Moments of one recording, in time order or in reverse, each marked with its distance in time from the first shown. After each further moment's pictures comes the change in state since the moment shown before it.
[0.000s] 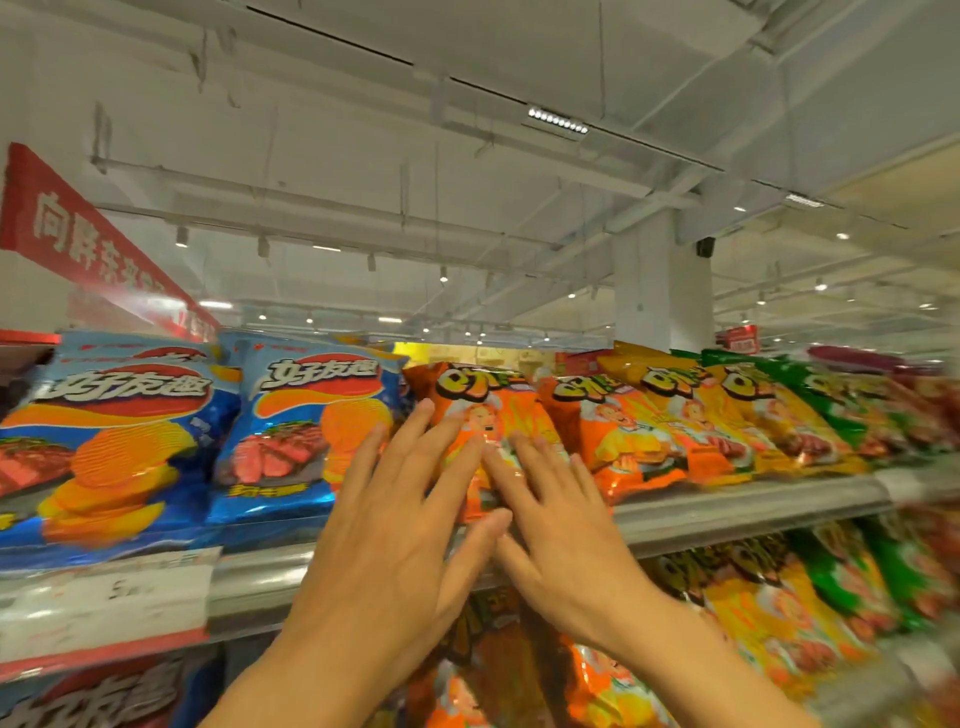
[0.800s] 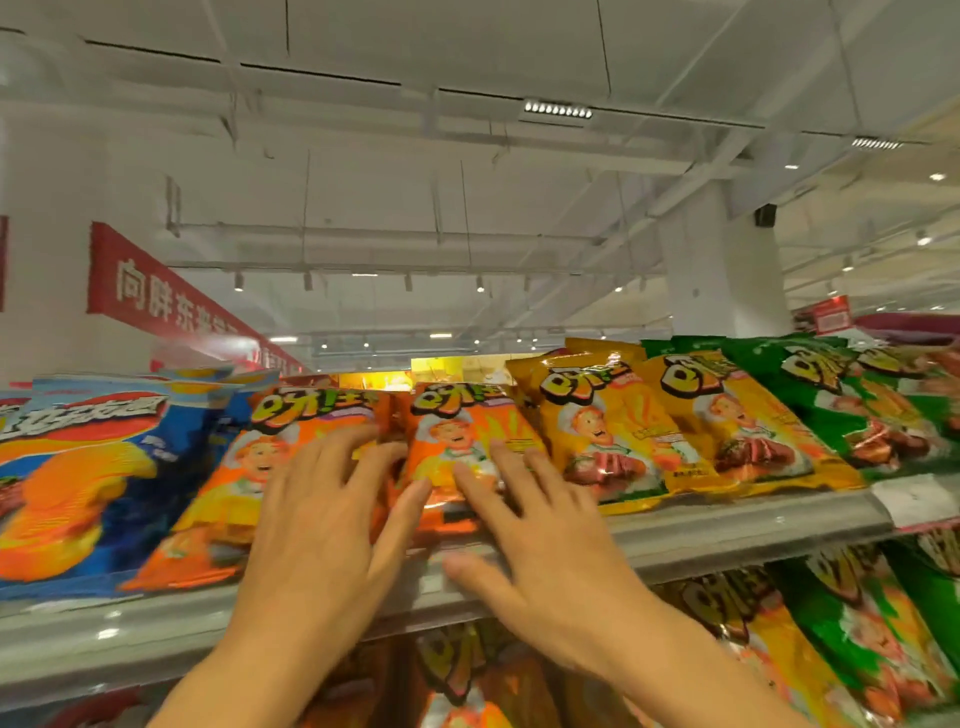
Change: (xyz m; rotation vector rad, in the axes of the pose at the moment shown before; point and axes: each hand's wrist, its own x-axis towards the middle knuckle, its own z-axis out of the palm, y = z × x) left_hand 0.092 0.108 0.097 0.166 -0.003 -0.256; right_hand -0.011 0.180 -0.009 0.176 -0.025 -0.120
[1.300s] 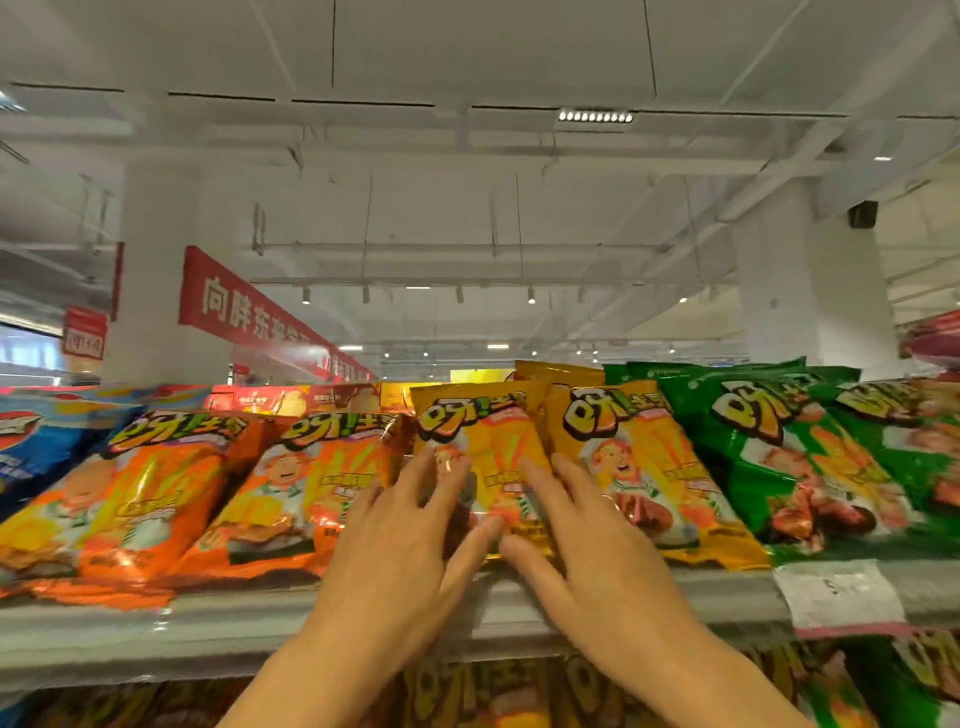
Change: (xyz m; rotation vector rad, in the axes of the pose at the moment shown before) left_hand 0.054 0.181 0.103 0.091 -0.292 -0.113; right_hand -0.032 0.193 -0.051 0.220 0.075 0.034
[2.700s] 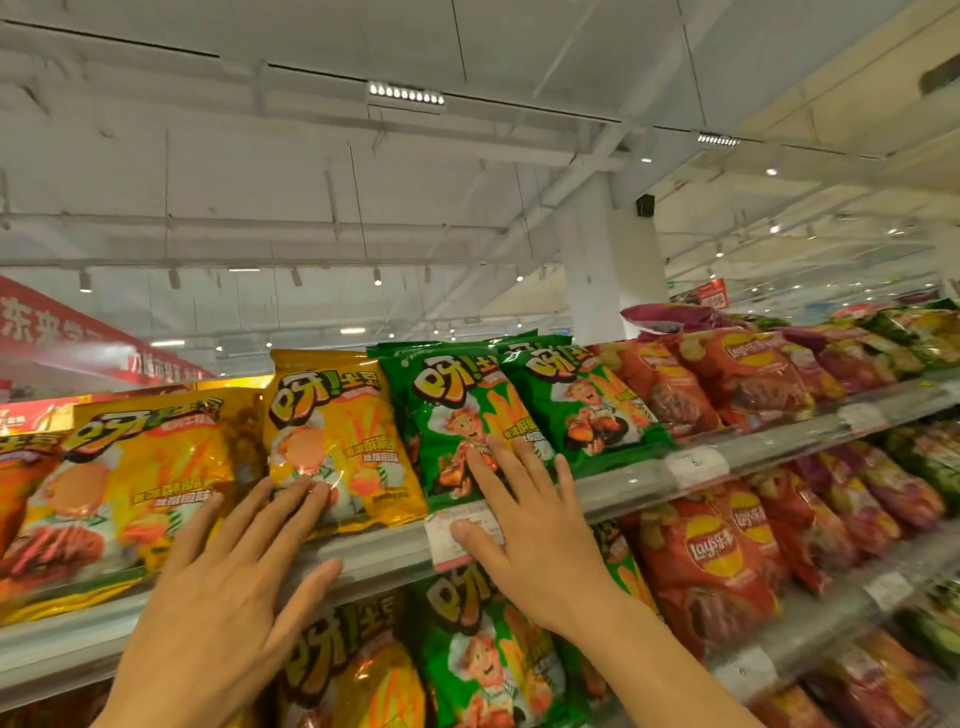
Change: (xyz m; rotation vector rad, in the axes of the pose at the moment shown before) left_hand -0.002 0.108 0.067 0.252 0.056 0.252; right_hand -0.091 0.195 -0.069 -0.308 0.092 0.128
